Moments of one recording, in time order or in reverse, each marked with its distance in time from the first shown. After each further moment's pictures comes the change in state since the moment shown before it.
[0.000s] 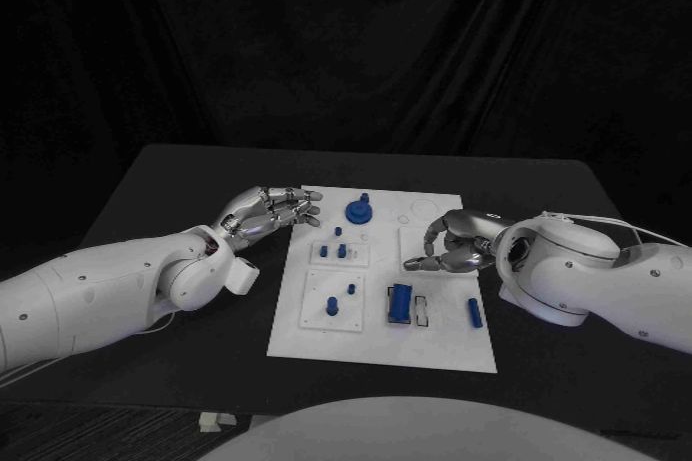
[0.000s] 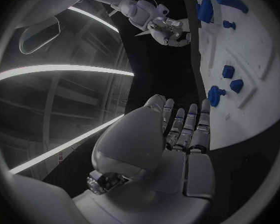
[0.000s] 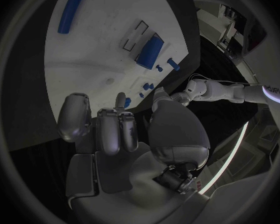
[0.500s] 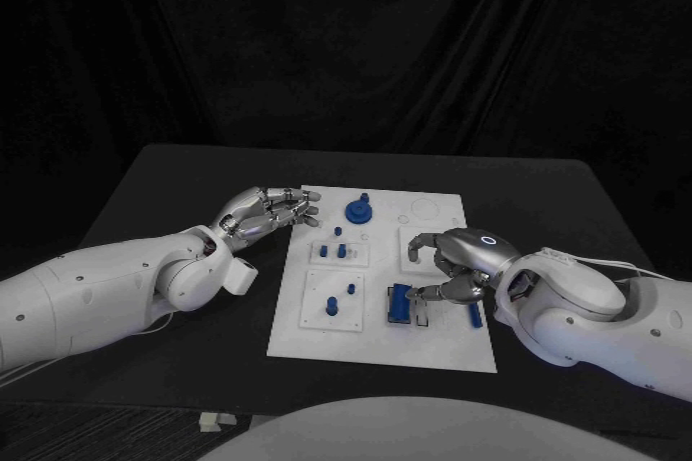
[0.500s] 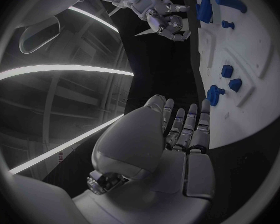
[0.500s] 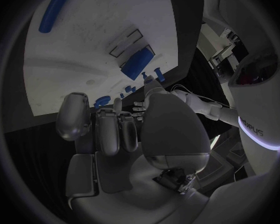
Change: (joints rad) left arm -0.001 -0.010 0.000 0.003 0.000 0.002 0.000; left_hand 0.000 0.000 0.005 0.000 0.000 0.000 0.000 0.000 0.000 0.000 0.000 0.000 0.000 0.000 0.000 0.000 0.000 0.000 0.000 0.000 0.000 0.000; right arm -0.124 -0.033 -0.003 0.050 -0.281 -0.167 0.143; right_hand 0.200 -0.089 0.090 0.012 0.042 -0.240 0.034 0.018 -0.130 0.001 0.015 0.000 0.000 -0.001 0.013 0.000 0.000 0.000 -0.014 0.021 -0.021 0.000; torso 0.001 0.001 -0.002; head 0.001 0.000
